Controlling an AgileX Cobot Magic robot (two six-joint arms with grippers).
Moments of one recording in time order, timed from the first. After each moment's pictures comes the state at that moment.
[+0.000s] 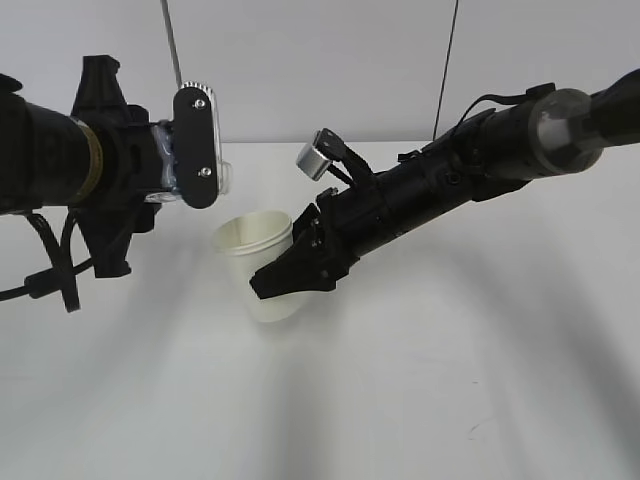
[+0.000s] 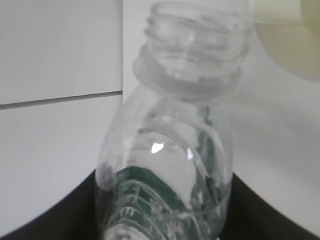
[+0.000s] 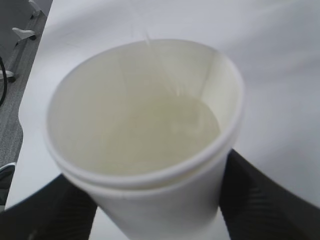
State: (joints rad) left arm -0.64 1.53 -0.92 1.28 0.51 -0.09; right arm 0.31 2.21 -1.47 -1.85 -1.02 1.38
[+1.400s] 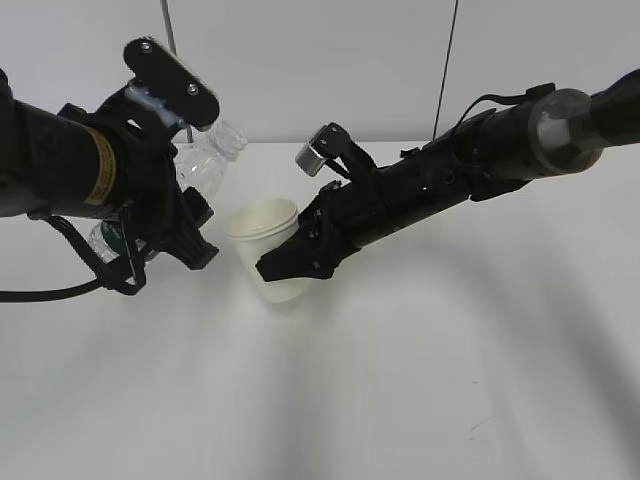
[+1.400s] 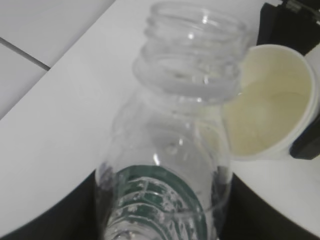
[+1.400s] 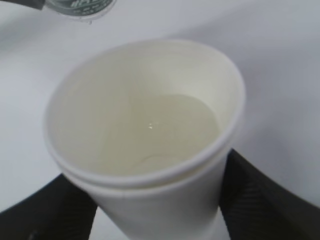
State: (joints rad) left arm -0.62 1.53 -0.92 0.99 0.36 -0.58; right arm 0.31 2.21 -1.47 -1.83 -0.87 1.39
